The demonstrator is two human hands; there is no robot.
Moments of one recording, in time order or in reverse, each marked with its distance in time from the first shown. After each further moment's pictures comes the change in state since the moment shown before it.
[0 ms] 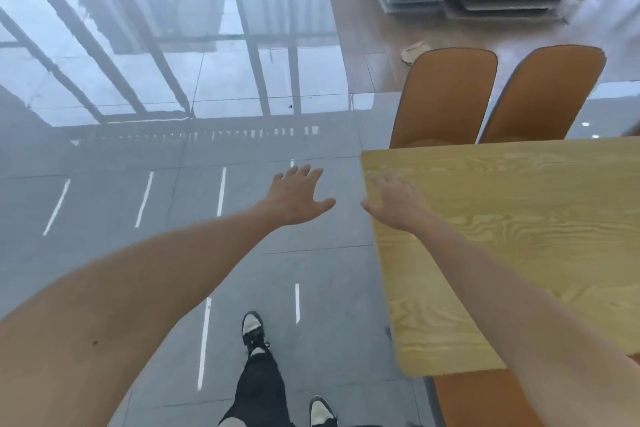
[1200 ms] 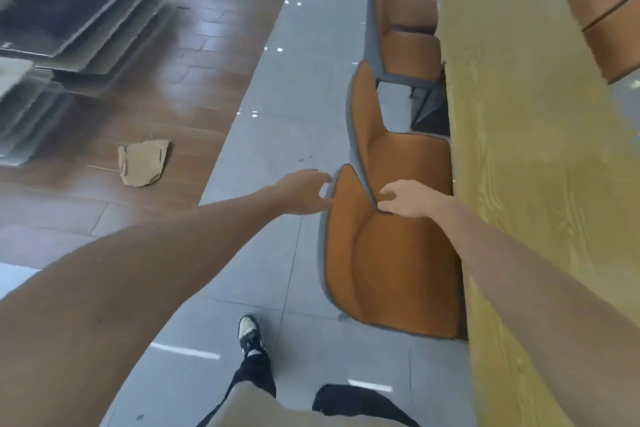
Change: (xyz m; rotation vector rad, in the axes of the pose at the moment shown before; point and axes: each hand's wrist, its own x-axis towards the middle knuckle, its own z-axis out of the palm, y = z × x) left_hand 0.897 0.300 -0.202 0.382 -0.514 1.302; right_hand 0.480 0.387 -0.253 0.731 0.089 1.165
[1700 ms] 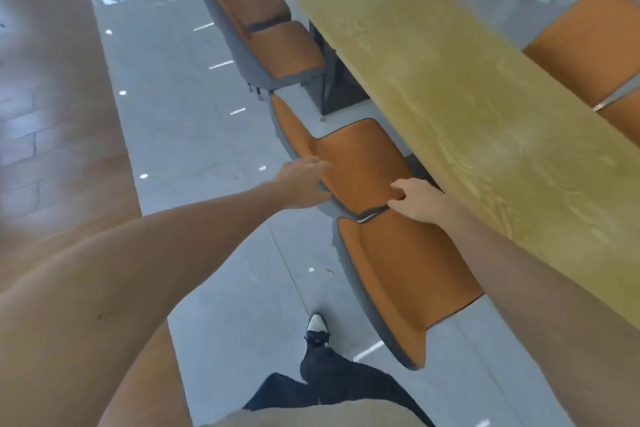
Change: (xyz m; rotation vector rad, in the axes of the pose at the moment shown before) left_hand 0.222 -0.035 -0.118 0.320 -0.153 0.569; right_hand 0.071 0.000 -0.031 0.452 0.279 0.535
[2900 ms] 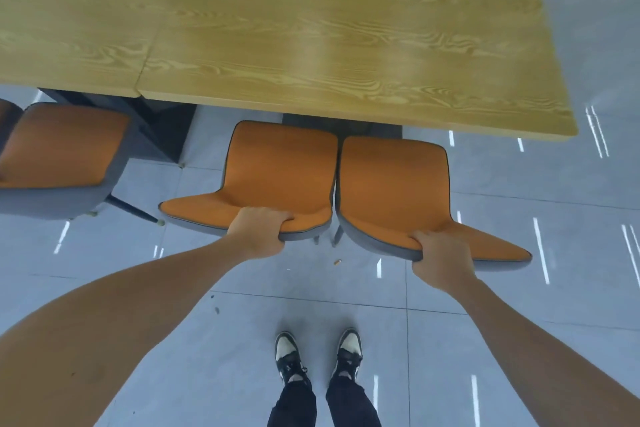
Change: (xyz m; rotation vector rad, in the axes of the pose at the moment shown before) left_hand 0.210 -0.148 0.019 0.449 -0.313 0.851; right_hand -0.016 -0.117 0.187 0.231 0.391 0.848
